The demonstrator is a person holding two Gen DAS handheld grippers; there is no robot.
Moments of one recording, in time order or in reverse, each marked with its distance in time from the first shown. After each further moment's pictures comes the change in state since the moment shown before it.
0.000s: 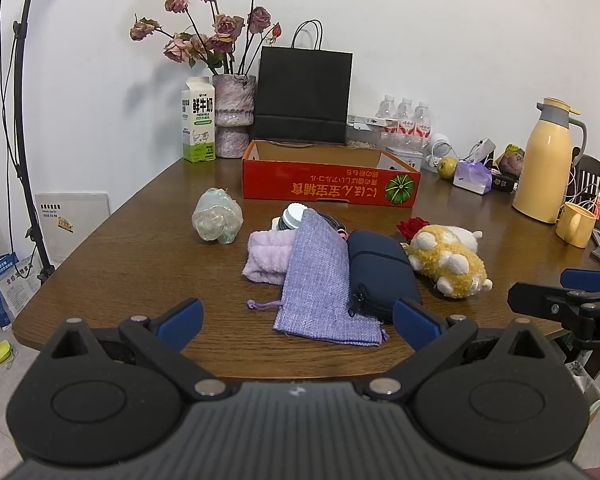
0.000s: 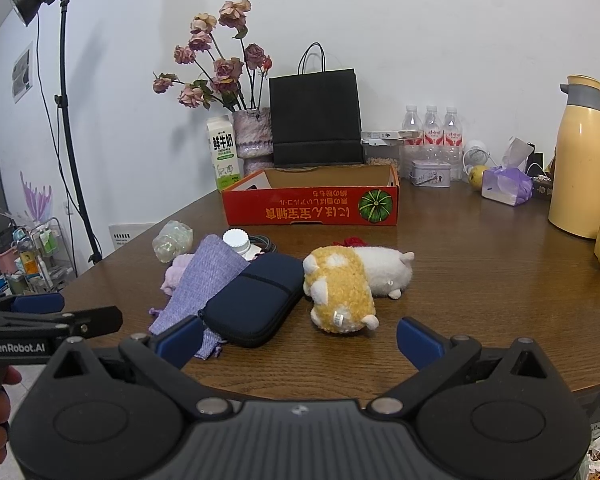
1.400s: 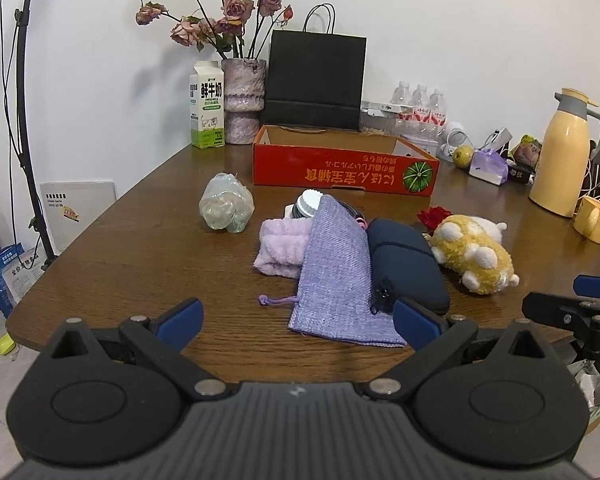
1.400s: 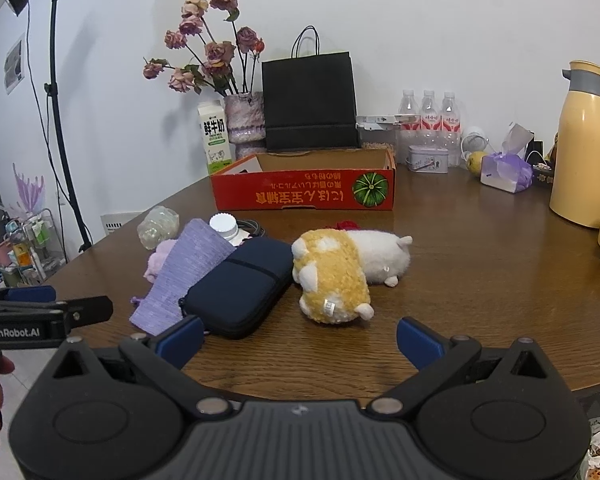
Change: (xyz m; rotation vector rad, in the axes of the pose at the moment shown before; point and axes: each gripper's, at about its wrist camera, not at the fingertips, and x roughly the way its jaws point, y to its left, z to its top) left arm 0.029 0.007 0.000 -0.007 0.042 0.032; right arm 0.026 -0.007 -0.006 -0.002 0.046 -0.015
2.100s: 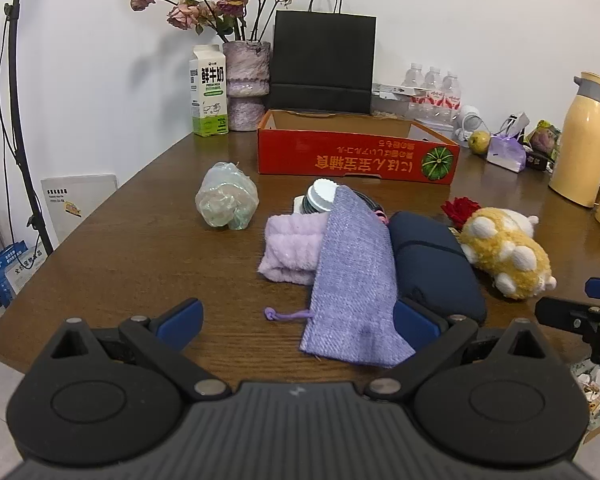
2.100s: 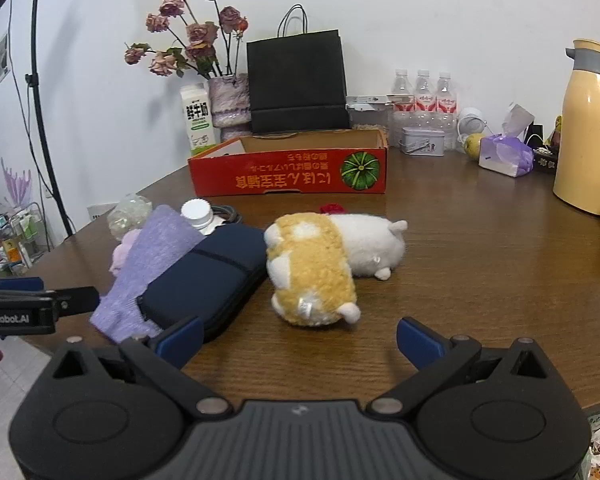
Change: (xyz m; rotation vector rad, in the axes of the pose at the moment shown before) left arm 0.044 0.003 0.010 0.011 0.041 0.032; right arm 0.043 -0.018 0.002 0.016 0.032 -0.025
